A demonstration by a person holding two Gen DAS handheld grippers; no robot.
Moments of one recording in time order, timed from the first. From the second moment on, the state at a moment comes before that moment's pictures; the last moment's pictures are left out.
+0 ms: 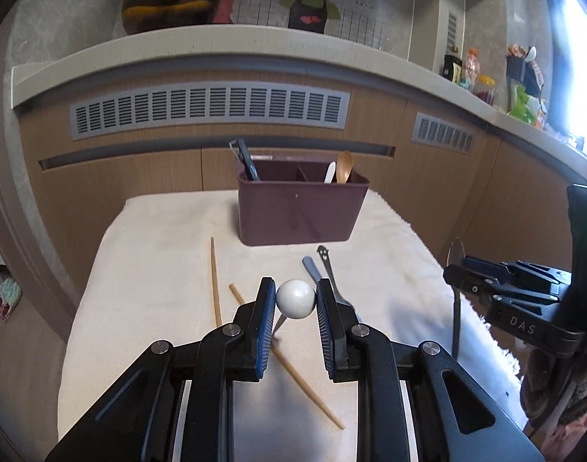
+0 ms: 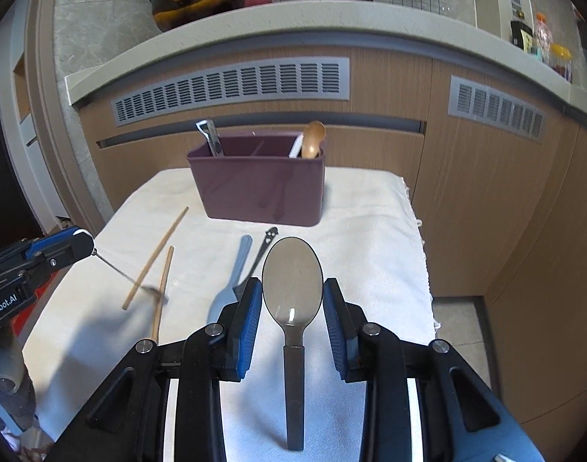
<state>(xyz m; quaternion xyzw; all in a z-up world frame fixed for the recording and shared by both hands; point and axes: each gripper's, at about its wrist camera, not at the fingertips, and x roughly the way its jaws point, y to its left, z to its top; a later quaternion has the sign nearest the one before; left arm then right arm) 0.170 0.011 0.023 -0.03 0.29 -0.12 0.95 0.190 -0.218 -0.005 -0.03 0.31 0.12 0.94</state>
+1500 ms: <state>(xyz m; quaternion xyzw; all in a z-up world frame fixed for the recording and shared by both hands) 0.326 0.022 0.224 -0.03 0.12 -0.18 0.97 0.346 -0.179 0.170 -0.03 0.15 0.12 0.98</state>
